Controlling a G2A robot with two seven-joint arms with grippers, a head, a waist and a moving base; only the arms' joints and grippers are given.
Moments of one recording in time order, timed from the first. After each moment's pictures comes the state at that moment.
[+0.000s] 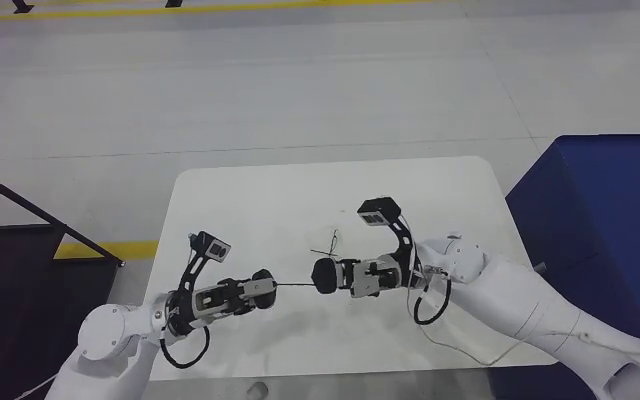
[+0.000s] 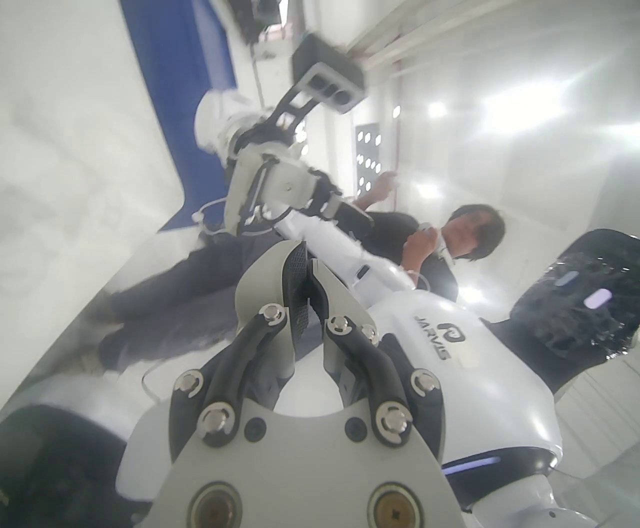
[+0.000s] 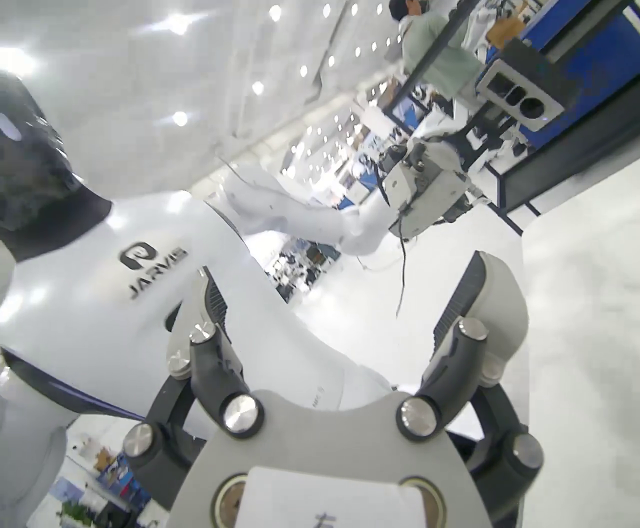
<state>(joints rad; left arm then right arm) 1.52 -1.03 -1.49 -1.92 -0.70 -0.15 -1.07 -0.67 -0.84 0.44 -1.53 0.99 -0.83 0.99</state>
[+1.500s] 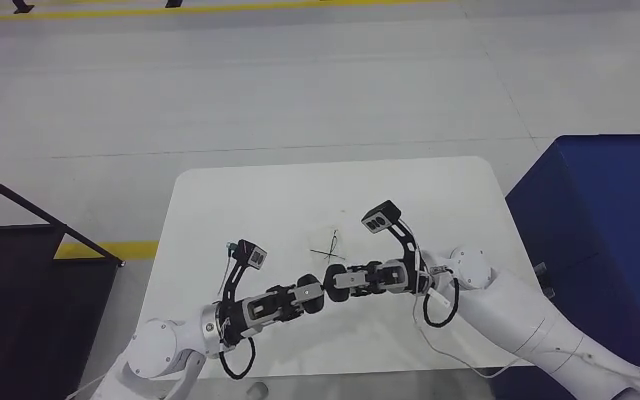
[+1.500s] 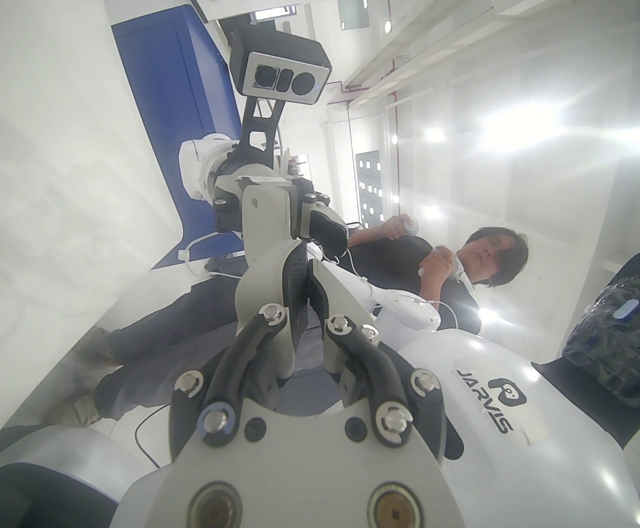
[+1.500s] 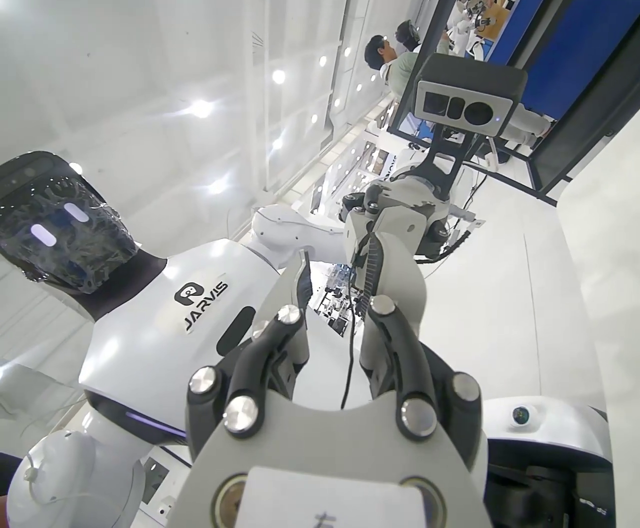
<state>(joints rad) 1.50 -1.06 -1.28 -2.01 -0.50 -0.12 -0.83 -0.85 -0.87 0.63 -1.56 1.01 -0.56 1.09</state>
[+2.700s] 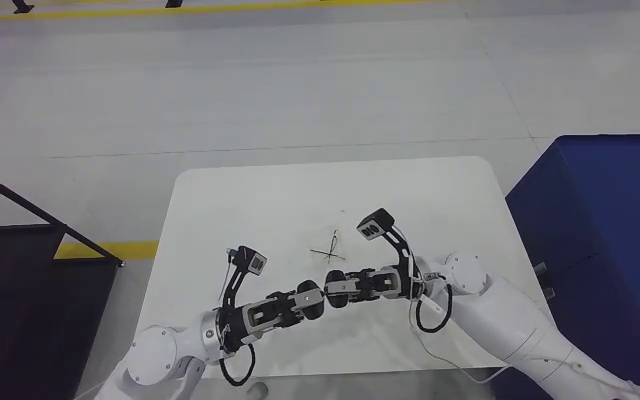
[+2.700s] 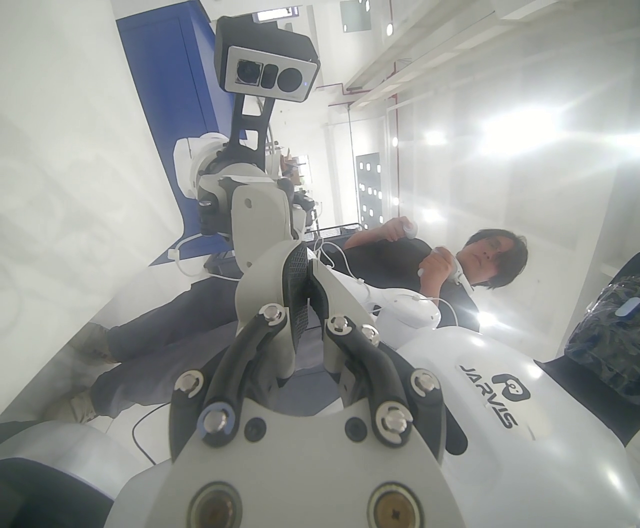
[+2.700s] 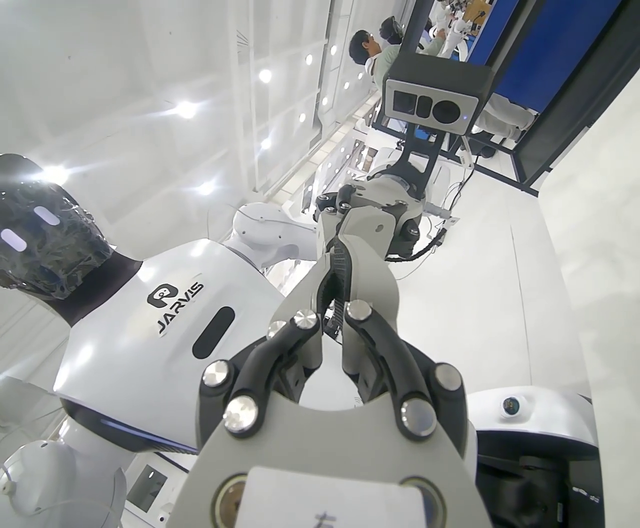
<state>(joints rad) 1.53 -1.05 -1.27 -2.03 -0.49 -0.13 -0.82 -0.95 -0.94 0.76 -1.55 0.90 -0.50 1.13</state>
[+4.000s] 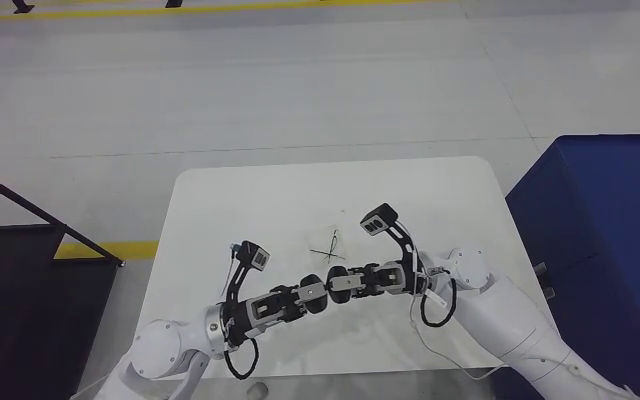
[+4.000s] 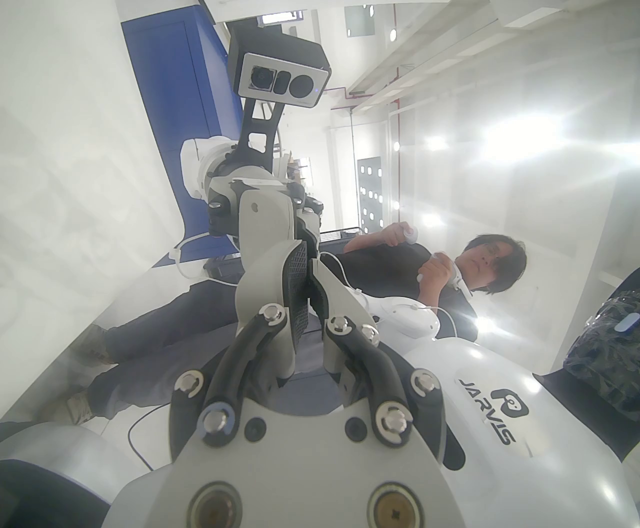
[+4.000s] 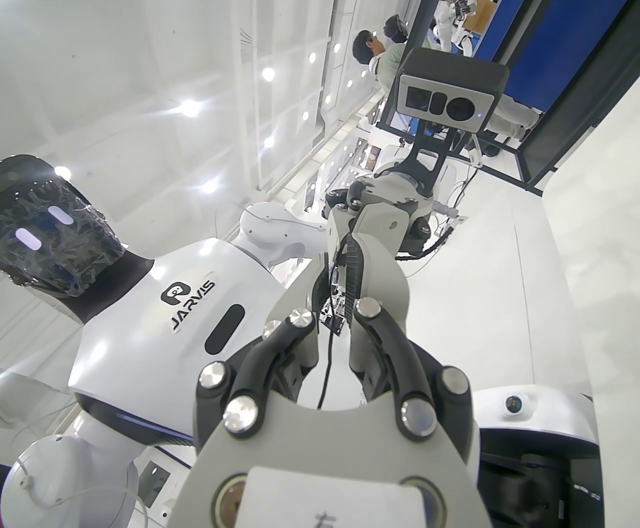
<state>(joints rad) 1.50 -1.06 -1.25 -2.02 -0.49 -0.09 -0.80 -0.99 -0.99 0.87 -1.54 0.87 -0.43 1.20</state>
